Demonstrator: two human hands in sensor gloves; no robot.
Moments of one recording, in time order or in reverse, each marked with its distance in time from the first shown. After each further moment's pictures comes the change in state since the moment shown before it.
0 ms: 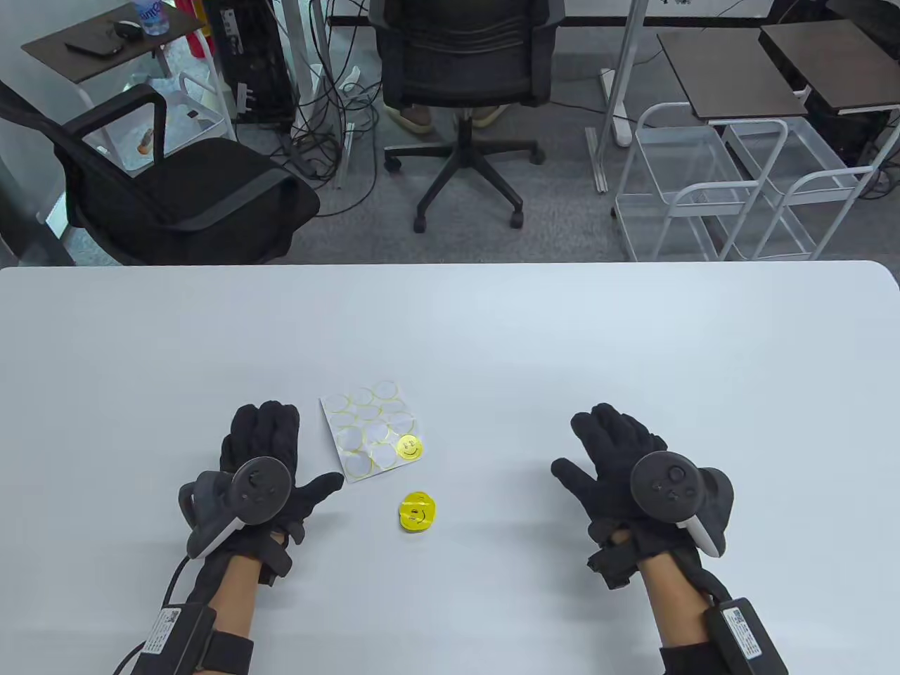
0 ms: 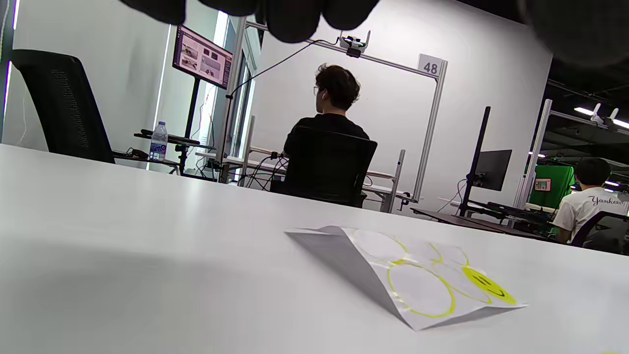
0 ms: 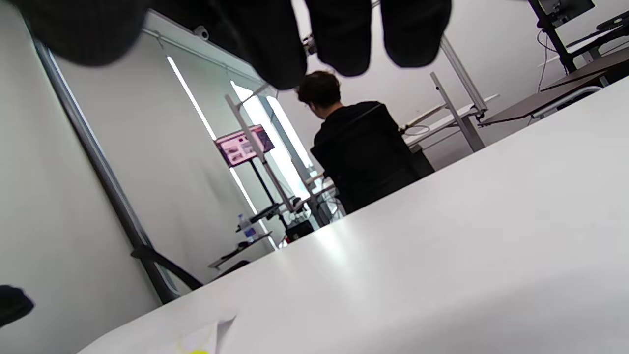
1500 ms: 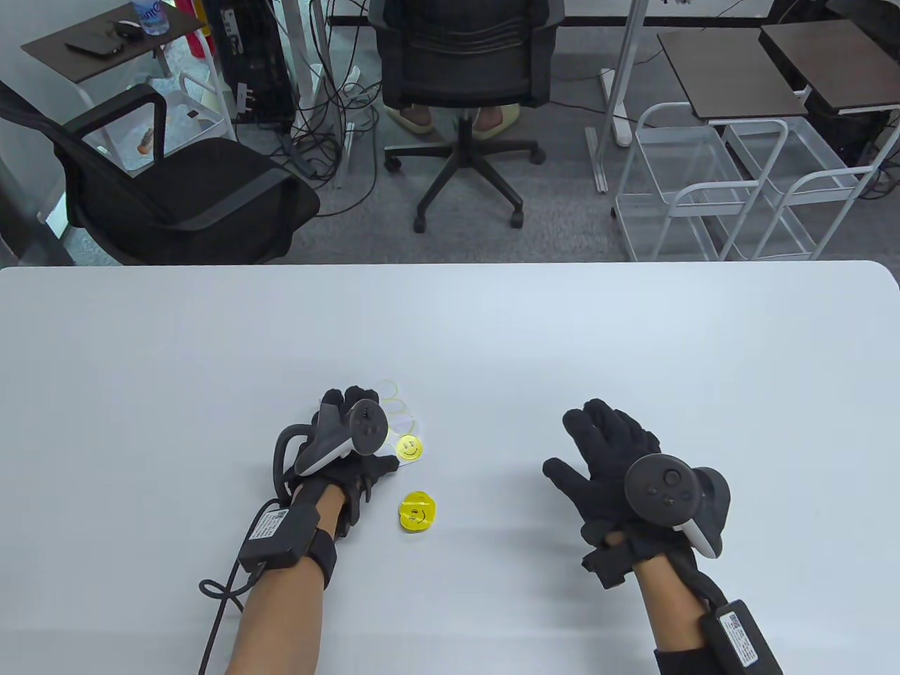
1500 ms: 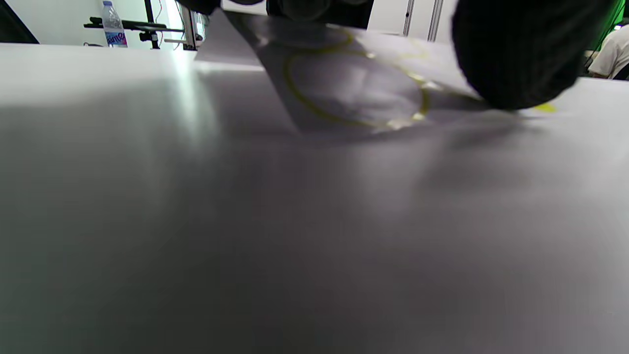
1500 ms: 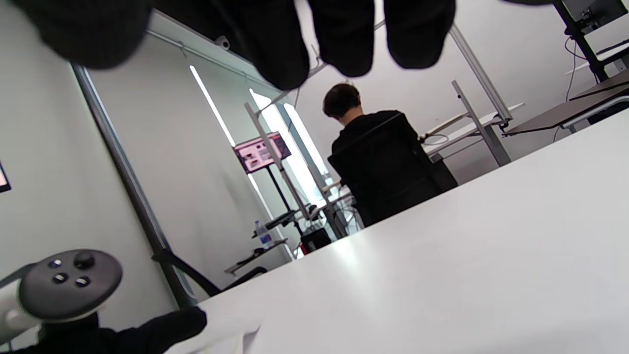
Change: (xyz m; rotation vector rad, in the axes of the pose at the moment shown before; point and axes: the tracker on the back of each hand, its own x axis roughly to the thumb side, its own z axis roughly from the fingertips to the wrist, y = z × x) left_hand 0.061 -0.096 -0.093 -0.429 0.015 -0.155; right_hand 0.014 -0.005 0.001 -0.023 -0.056 0.000
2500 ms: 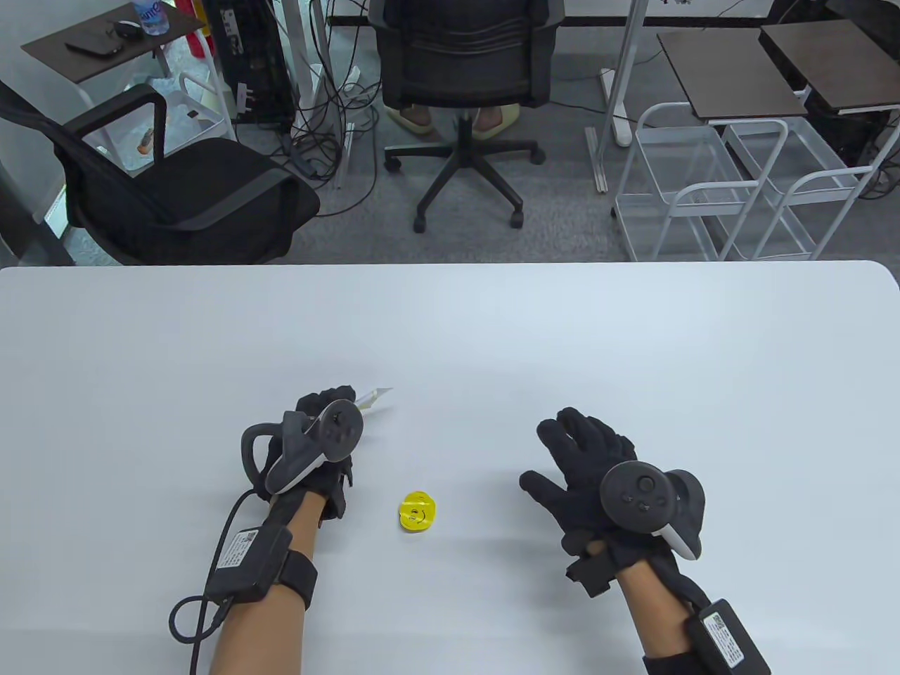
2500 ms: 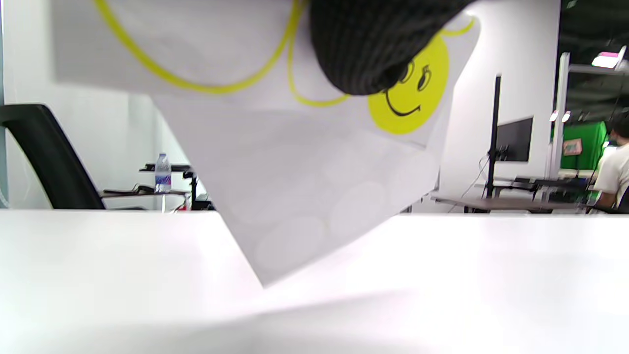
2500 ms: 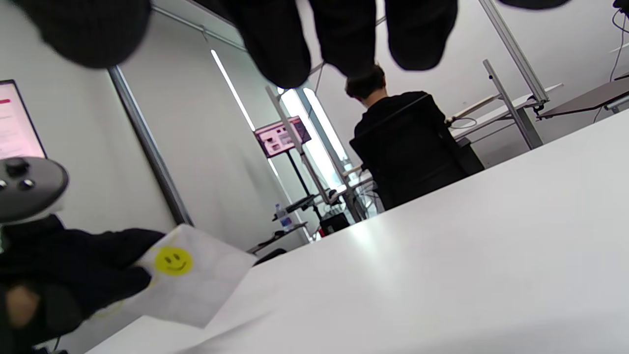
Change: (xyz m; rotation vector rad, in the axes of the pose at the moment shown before) left_hand -0.011 0.078 0.062 0.478 0.033 0.000; right_hand 0.019 0.017 0.002 0.060 -0.064 -0.006
